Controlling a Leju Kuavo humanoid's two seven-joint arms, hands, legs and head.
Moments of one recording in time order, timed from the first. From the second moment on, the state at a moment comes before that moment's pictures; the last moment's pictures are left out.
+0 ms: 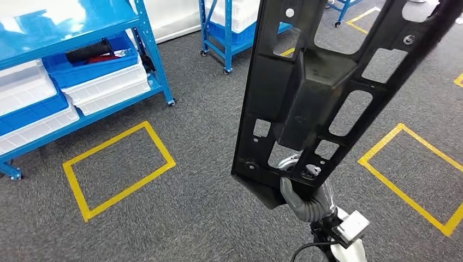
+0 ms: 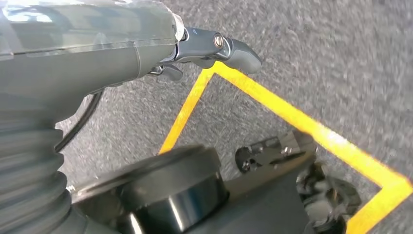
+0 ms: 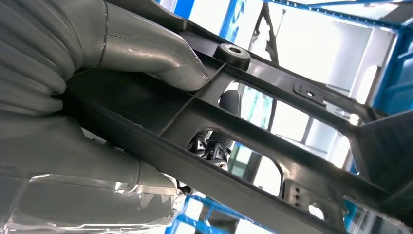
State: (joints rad) left arm -0.11 -0.21 0.96 -0.20 -1.43 0.22 -0.06; right arm 0.06 -0.06 0.10 -1.85 0.15 0.20 -0.62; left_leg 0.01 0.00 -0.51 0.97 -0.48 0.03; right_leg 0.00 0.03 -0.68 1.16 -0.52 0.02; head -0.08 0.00
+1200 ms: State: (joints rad) left arm -0.10 -0.21 0.96 -0.20 -1.41 0.22 -0.05; right arm 0.11 -0.08 0.09 -1.93 0.16 0.22 -0.64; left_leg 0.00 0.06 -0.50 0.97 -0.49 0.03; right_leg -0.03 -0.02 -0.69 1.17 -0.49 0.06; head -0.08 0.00
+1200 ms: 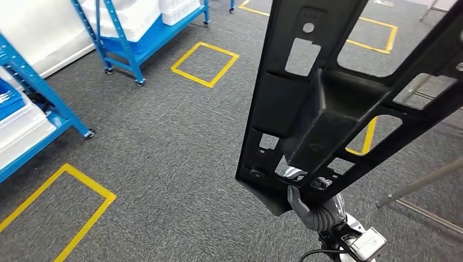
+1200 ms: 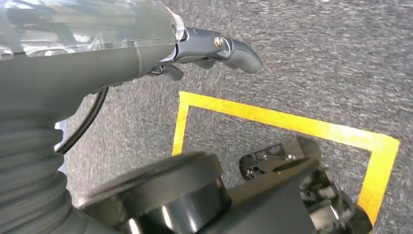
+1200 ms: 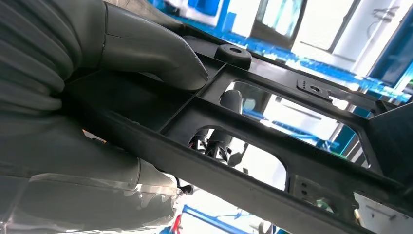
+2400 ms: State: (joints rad) left arm -0.10 -0.21 0.97 -0.20 -1.43 0.20 -0.05; right arm 0.15 -0.08 0.09 -1.99 0.20 0.19 -0.65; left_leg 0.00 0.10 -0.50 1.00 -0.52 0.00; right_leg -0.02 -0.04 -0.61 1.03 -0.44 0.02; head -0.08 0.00
